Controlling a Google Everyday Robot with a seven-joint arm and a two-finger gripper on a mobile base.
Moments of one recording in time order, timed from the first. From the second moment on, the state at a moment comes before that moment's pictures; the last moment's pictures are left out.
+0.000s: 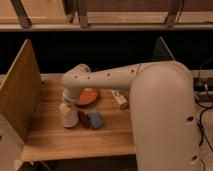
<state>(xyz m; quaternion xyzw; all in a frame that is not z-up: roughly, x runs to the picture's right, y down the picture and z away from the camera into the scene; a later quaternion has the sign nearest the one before) -0.205 0.103 0.780 -0.35 -0.11 0.21 0.91</state>
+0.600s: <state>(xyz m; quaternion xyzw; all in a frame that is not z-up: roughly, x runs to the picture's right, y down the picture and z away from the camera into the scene) -0.205 0.103 0.780 -0.35 -0.11 0.21 0.91</state>
